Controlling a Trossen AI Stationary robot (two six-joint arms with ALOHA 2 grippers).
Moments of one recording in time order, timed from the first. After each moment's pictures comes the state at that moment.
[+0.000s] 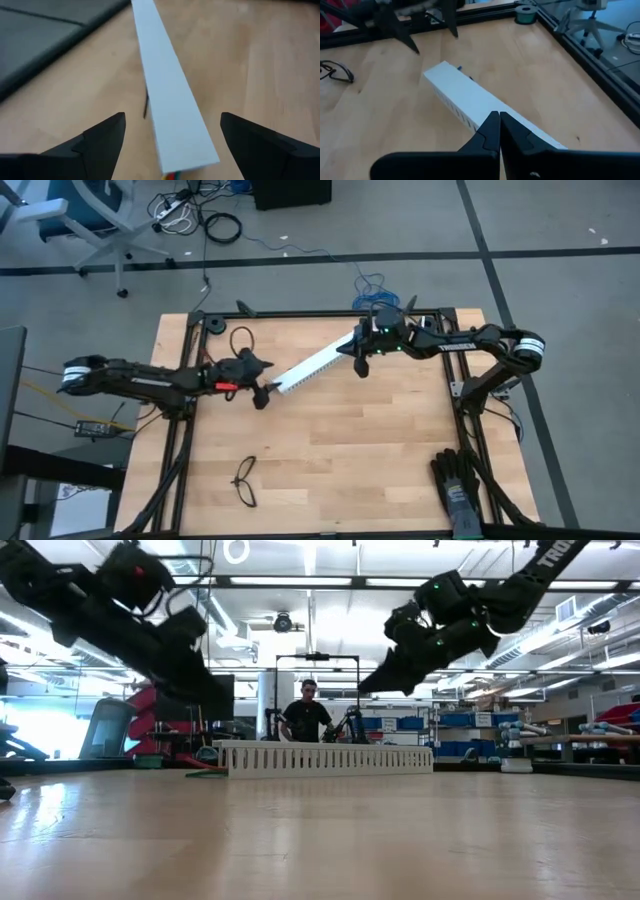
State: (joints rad) left arm 0.16 1.06 0.30 0.29 -0.22 -0.12; right arm -0.47 1.51 0.74 0.39 -0.33 -0.04
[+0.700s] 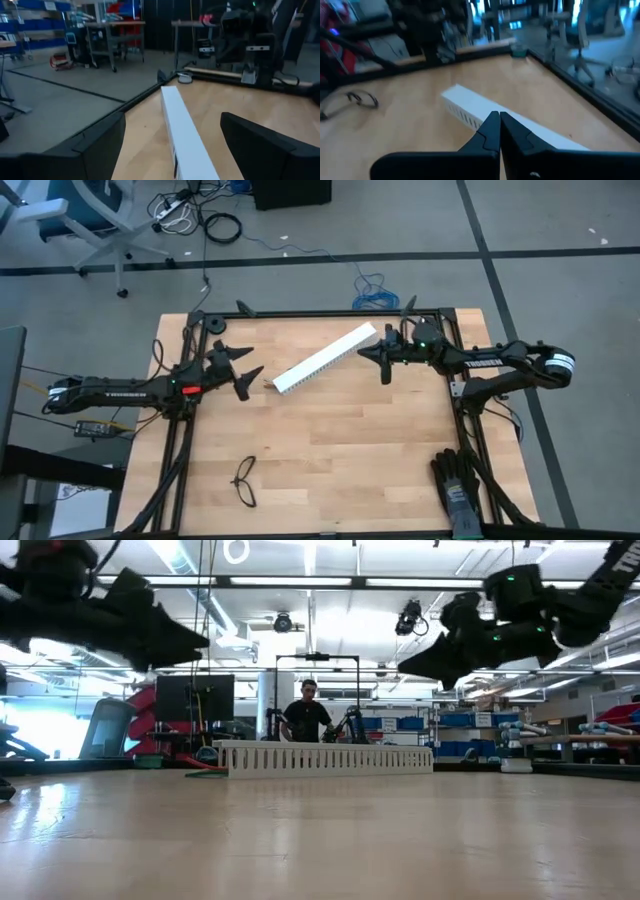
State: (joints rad) left arm 0.16 0.56 0.10 0.44 -0.35 -0.03; right arm -0.50 1.24 0.37 0.73 -0.35 0.07
